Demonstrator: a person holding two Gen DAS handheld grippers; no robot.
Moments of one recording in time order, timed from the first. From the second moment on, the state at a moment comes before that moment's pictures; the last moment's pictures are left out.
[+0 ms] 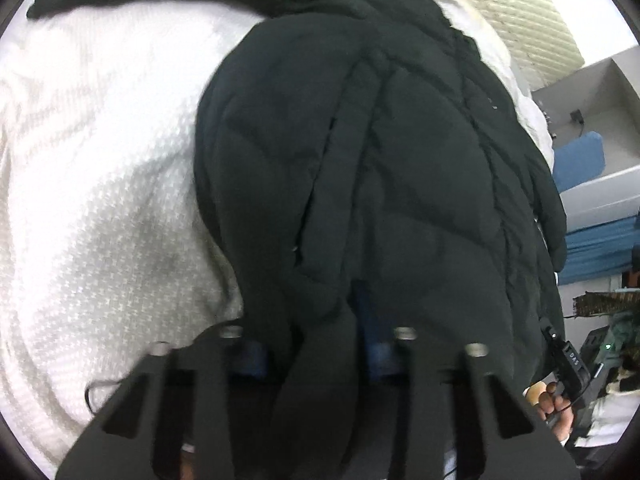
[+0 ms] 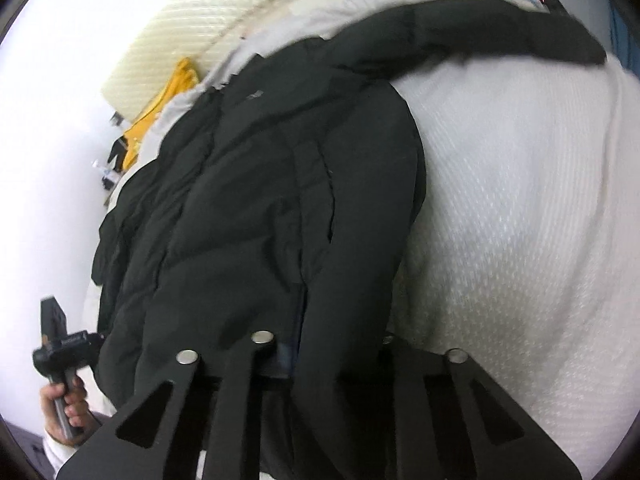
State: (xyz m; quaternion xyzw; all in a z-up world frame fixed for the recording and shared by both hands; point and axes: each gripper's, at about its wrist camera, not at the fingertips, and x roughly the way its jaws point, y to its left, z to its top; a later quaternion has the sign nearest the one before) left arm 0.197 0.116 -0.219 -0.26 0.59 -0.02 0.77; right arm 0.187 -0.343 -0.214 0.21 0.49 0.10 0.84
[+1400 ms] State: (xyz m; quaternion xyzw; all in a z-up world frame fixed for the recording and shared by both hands) left arm 0.170 0.121 -0.154 -0.15 0.59 0.01 0.80; right arm 0.196 -0.338 -0.169 0.09 0.55 0.02 0.83
